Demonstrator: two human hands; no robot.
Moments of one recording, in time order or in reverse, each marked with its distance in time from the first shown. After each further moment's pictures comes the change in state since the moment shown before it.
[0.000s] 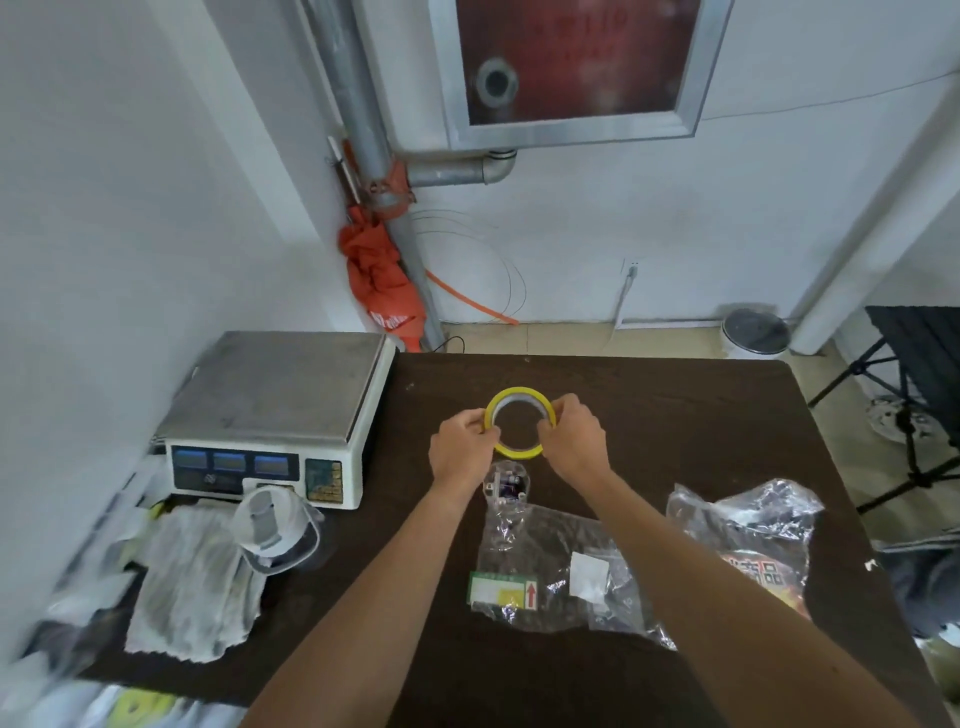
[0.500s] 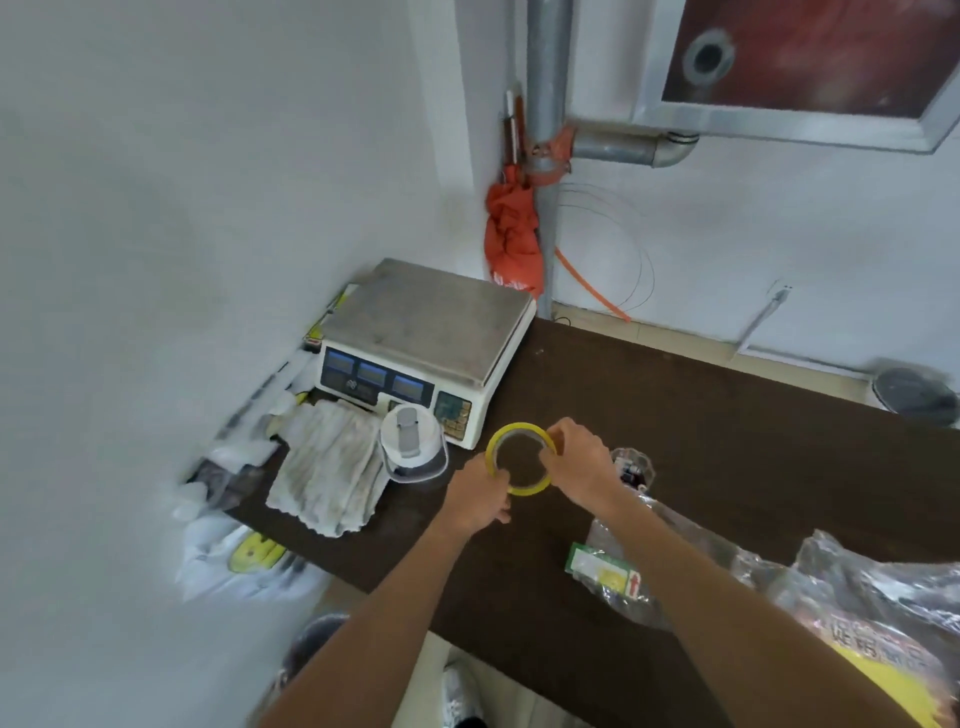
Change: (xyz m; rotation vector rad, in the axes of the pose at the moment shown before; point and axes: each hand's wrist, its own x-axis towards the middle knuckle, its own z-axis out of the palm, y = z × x) left_hand -0.051 -0.133 -0.106 -0.022 -0.147 -0.239; right_hand -0.067 -0.074 0.116 -0.218 -0.330 -0.280
